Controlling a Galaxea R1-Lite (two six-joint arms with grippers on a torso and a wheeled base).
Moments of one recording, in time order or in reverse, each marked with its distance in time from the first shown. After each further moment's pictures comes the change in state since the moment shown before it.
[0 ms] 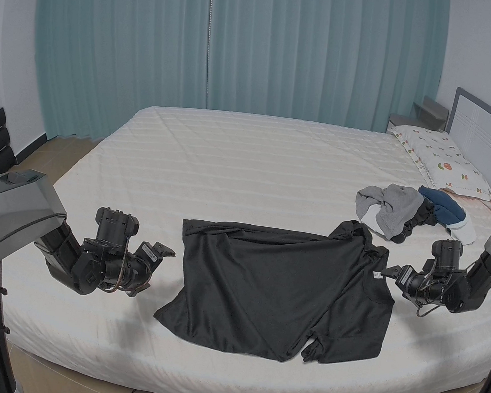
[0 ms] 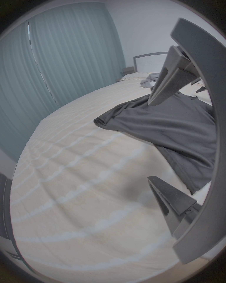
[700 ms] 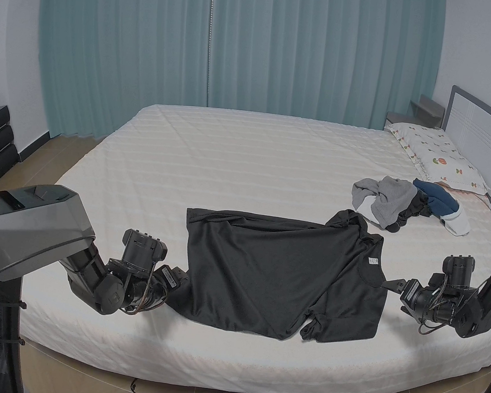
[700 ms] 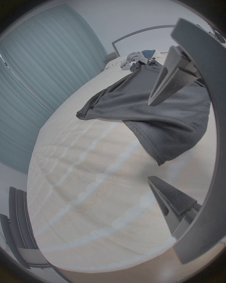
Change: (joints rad) left arm -0.126 0.069 0.015 -0.002 0.214 0.150; right arm 0.021 -0.142 0.303 -0.188 0.091 0.066
